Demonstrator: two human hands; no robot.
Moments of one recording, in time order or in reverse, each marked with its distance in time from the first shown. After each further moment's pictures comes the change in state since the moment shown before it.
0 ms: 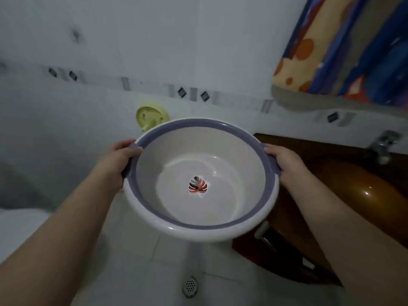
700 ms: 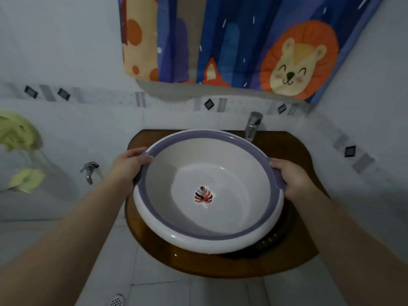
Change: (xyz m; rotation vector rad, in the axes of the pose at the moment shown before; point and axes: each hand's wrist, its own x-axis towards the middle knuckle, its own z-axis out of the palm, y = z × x) left_hand -0.090 -0.068 0.368 0.130 -0.306 -0.078; right_hand 0.003 -0.027 -0.381 -0.005 0.348 0.066
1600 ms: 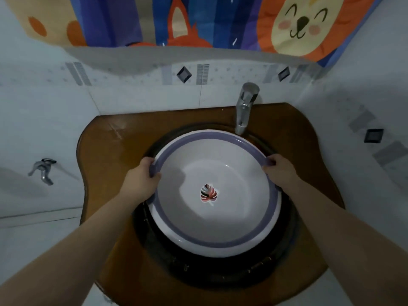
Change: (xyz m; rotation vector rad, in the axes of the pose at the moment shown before) left_hand 0.100 -0.078 0.096 0.998 -0.281 0.142; right_hand 0.152 0.050 -0.027 -0.896 0.127 0.005
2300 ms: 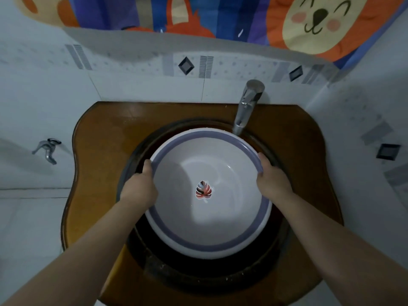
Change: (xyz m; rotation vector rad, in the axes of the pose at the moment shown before) left_hand -0.017 0.018 0.046 0.369 -0.016 -0.239; right_hand 0.020 0.017 0.013 -0.405 -0.041 -0.268
